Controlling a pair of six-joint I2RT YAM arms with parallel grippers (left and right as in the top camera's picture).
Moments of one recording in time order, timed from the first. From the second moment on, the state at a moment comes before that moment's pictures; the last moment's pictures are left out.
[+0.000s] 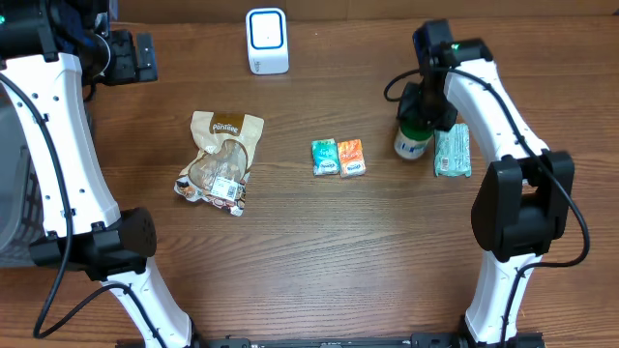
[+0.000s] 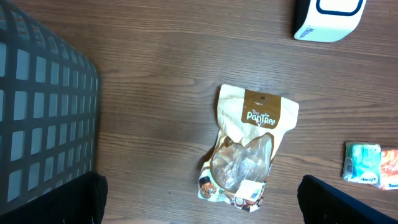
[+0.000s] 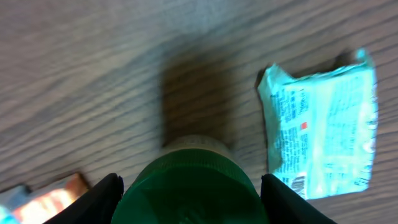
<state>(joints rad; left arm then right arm) 0.17 2.09 2.64 -1.69 0.04 0.00 0.15 2.14 1.83 -1.14 0.06 0.46</state>
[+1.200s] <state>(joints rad) 0.17 2.09 2.64 -1.69 0.05 0.00 0.10 2.14 2.11 -1.27 -0.16 0.44</state>
